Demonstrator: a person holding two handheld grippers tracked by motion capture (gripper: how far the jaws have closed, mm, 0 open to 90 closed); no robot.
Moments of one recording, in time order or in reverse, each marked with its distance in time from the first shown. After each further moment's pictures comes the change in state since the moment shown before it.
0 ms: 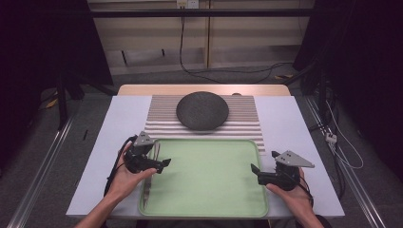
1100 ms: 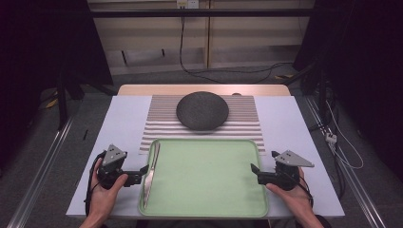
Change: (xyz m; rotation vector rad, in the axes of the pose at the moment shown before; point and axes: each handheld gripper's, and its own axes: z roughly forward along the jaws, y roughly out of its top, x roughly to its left) left arm 0.005 -0.056 -0.051 -0.111 0.154 -0.130; right arm 0.000 0.000 0.002 0.003 -0.004 0.004
